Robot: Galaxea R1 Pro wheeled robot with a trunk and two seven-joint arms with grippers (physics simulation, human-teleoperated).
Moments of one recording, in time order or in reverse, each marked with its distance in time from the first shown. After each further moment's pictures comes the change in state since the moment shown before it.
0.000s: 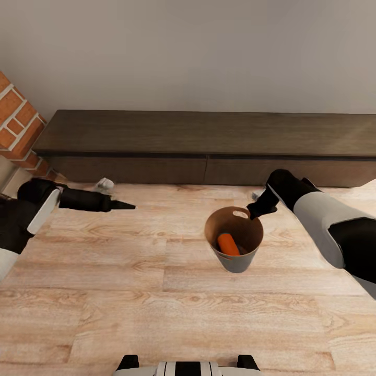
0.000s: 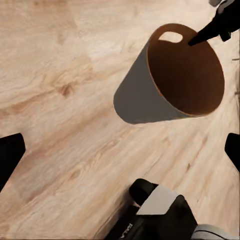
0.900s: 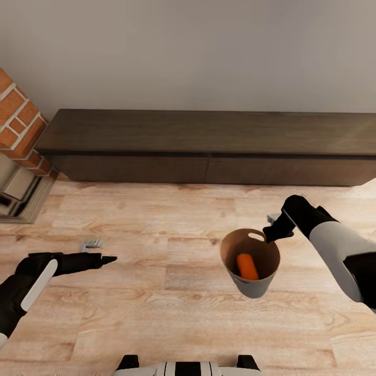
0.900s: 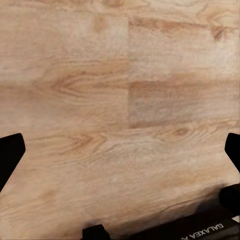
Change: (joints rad) left arm 0.503 -0.046 0.229 -0.032 0.013 -0.204 0.604; right arm 0.204 -0.122 -0.030 -0.114 0.005 -0.003 0.001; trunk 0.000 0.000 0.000
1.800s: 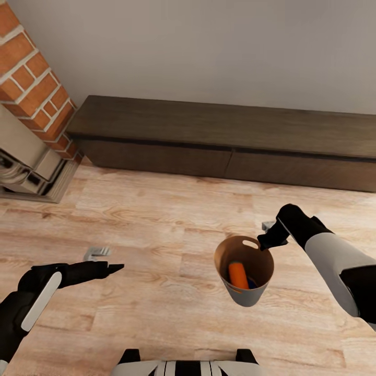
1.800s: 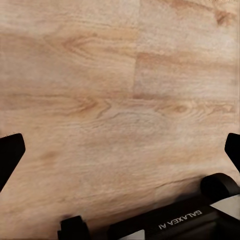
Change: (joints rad) left arm 0.127 -0.062 0.052 -0.163 -0.006 0.020 0.028; right arm 0.085 0.019 -0.019 -0.065 -0.023 0.009 0.001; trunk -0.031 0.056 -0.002
